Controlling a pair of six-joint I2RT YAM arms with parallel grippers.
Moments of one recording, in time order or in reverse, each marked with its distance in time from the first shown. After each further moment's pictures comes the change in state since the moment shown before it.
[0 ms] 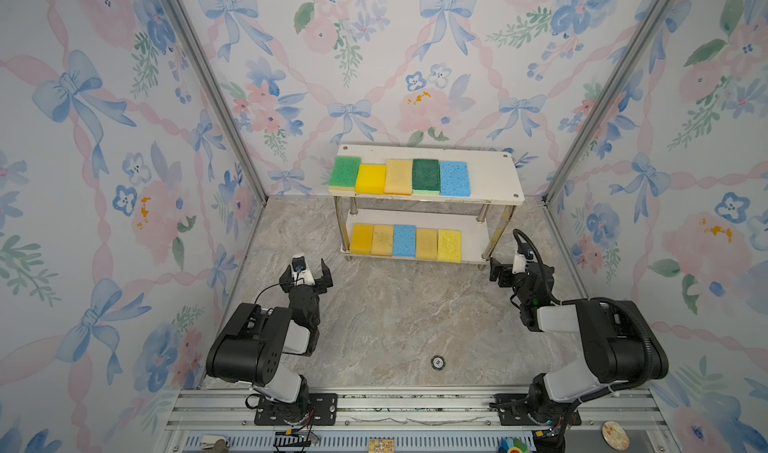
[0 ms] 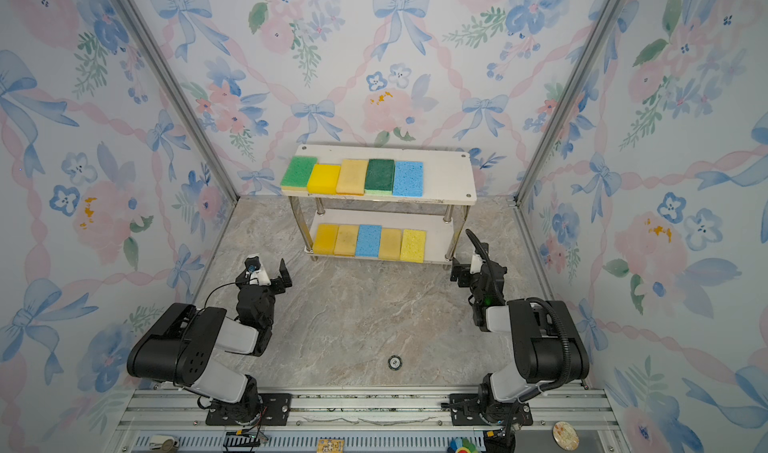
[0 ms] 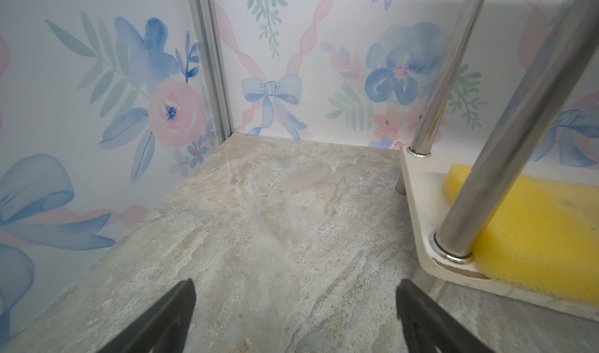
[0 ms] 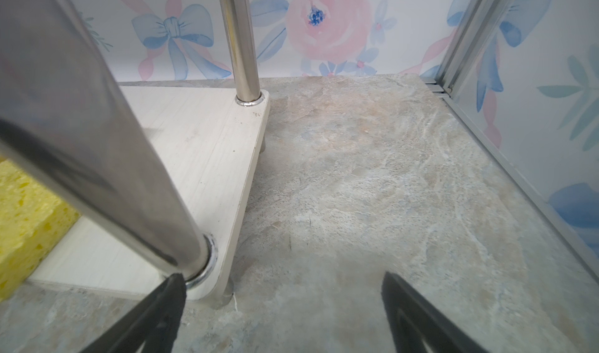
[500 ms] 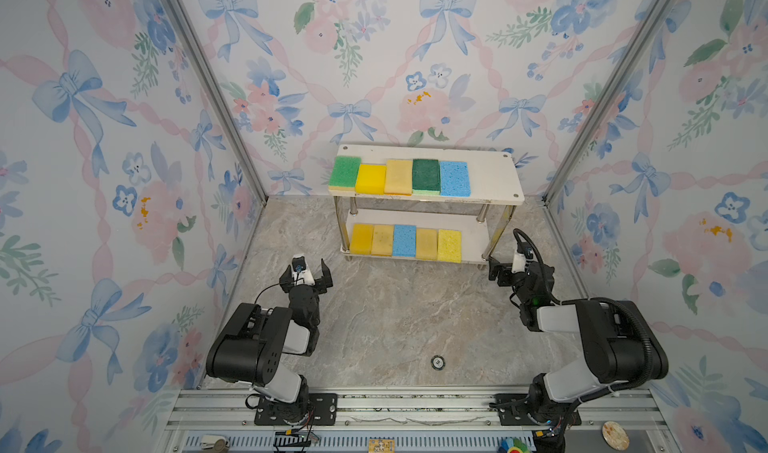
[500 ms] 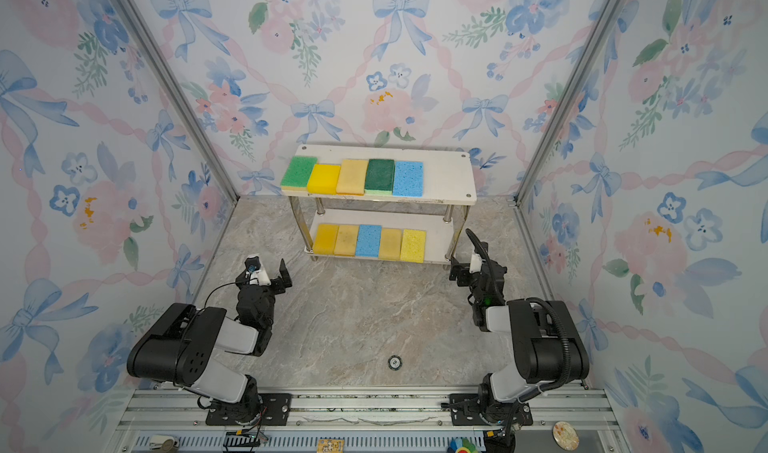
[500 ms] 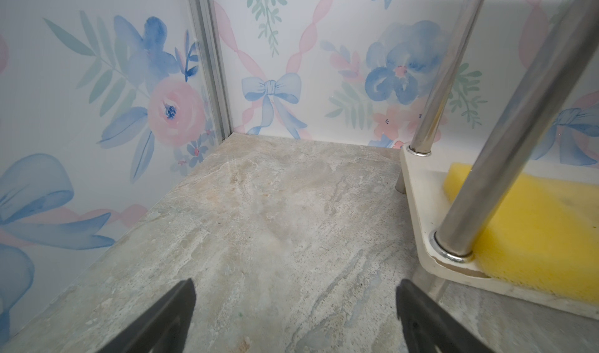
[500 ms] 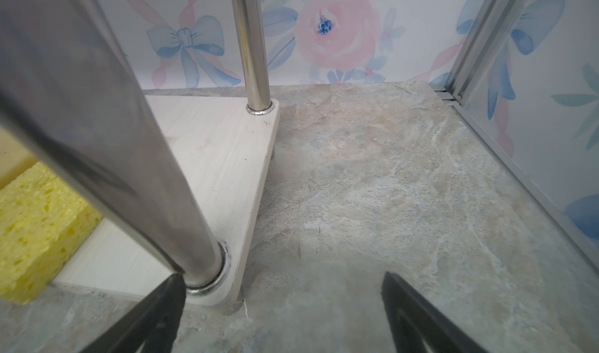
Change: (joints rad) left arm 0.000 0.000 0.000 -0.001 0.003 0.000; right arm 0.000 0.000 0.000 0.015 -0.015 0.006
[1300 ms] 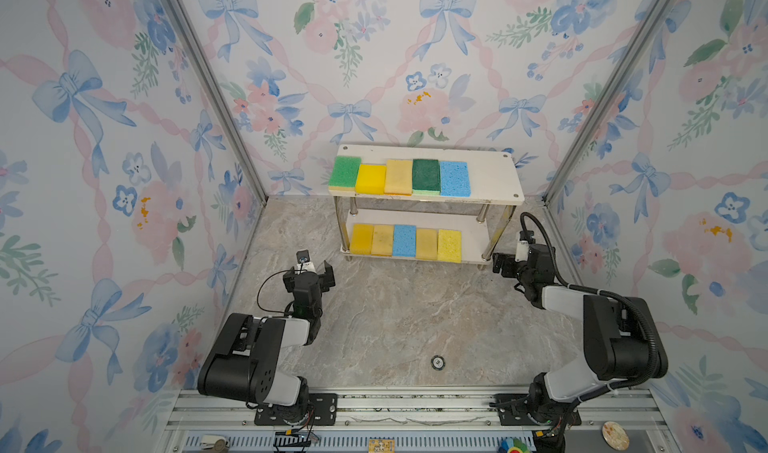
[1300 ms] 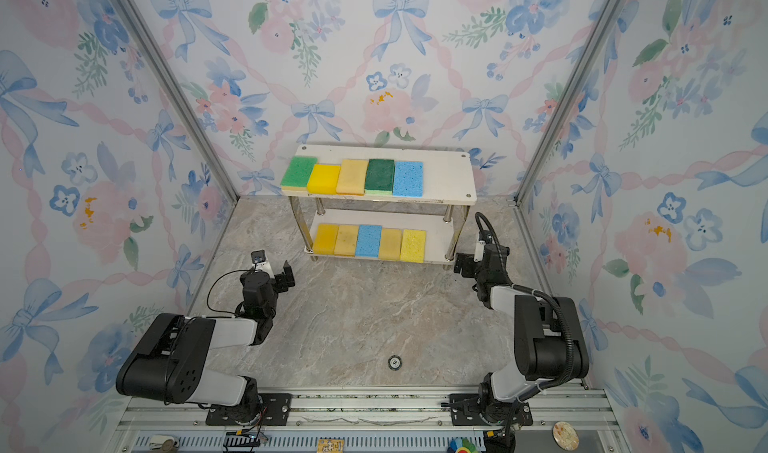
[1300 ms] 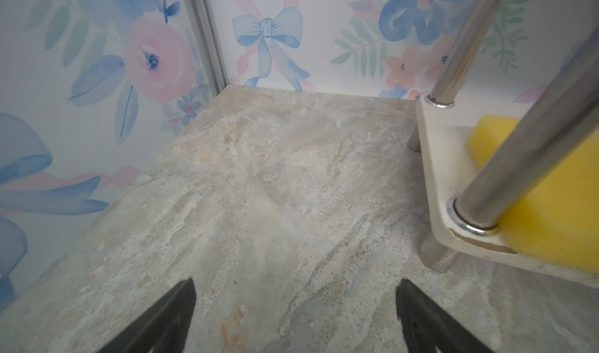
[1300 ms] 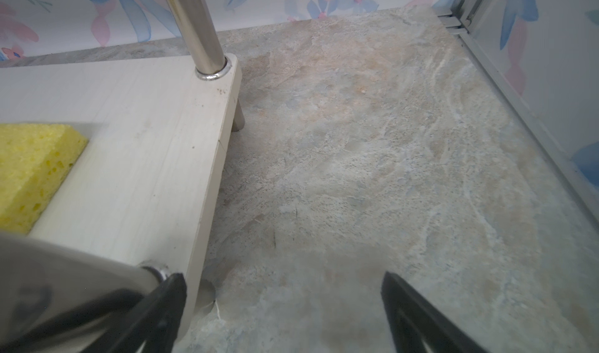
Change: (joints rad) left arm -0.013 -0.078 0.102 -0.345 0.024 -0.024; right arm -0.044 -0.001 0.203 -0.431 -0.023 0.035
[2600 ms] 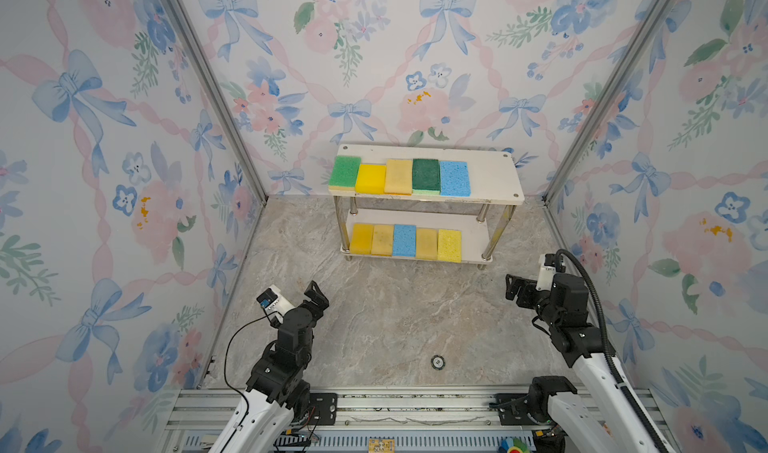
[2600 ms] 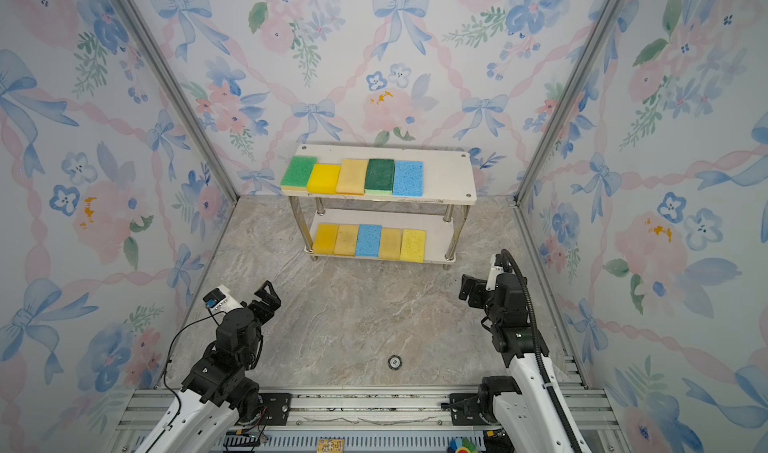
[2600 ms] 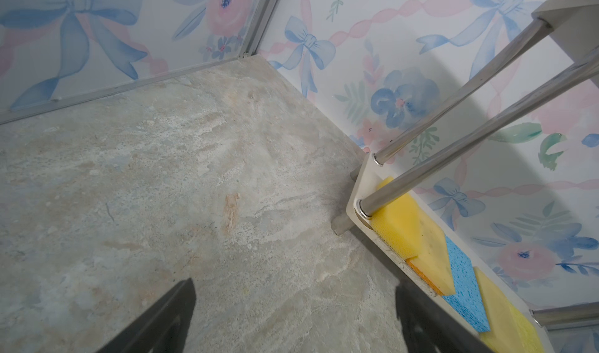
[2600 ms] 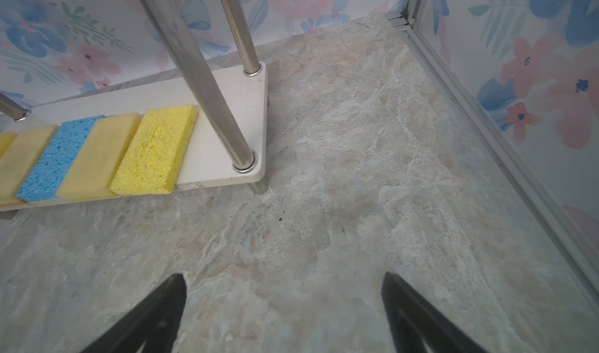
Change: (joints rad) left arm -0.242 -1.103 -0.034 -1.176 -0.272 -0.756; right arm 0.041 -0.791 -0.109 -0.698 0.085 0.160
